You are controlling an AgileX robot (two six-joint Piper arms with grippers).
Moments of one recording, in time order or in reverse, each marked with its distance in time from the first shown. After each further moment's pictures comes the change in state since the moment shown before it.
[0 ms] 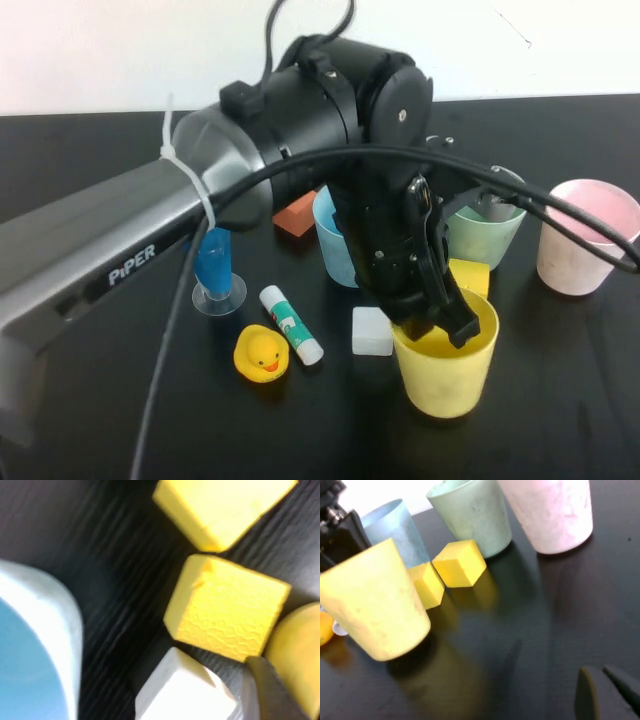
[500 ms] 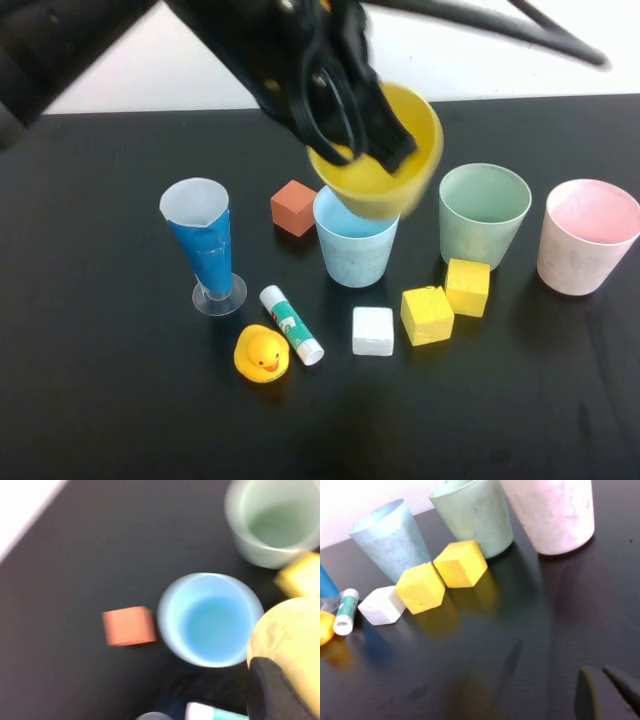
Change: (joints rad) right arm 0.000 0.000 0.000 0.009 0.000 -0.012; left arm 0.014 -0.248 -0.157 0.300 0.010 -0.135
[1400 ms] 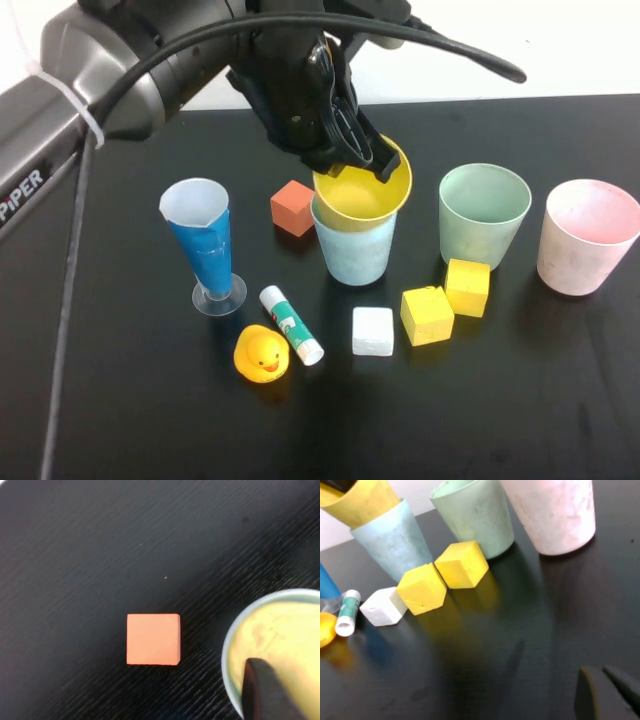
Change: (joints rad) right arm 0.000 0.000 0.000 0.008 0.000 -0.002; left arm 0.133 0.197 -0.005 -0.058 -0.096 -0.047
